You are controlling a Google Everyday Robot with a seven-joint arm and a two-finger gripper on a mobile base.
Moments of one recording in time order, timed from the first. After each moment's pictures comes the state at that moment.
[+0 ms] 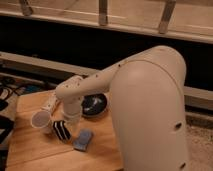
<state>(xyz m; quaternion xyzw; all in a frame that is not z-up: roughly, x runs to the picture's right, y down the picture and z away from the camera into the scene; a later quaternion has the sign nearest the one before) -0.167 0.205 0.725 -0.44 0.03 0.21 0.87</state>
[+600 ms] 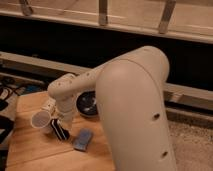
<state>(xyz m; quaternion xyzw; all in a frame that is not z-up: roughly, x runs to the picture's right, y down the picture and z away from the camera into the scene) -0.211 0.193 0.743 -0.44 0.02 0.17 0.88</state>
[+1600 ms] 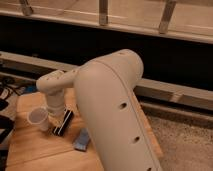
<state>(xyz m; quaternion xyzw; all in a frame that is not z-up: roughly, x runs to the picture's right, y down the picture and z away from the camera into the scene) -0.244 0.182 0.759 -0.46 0.03 0.16 0.87</state>
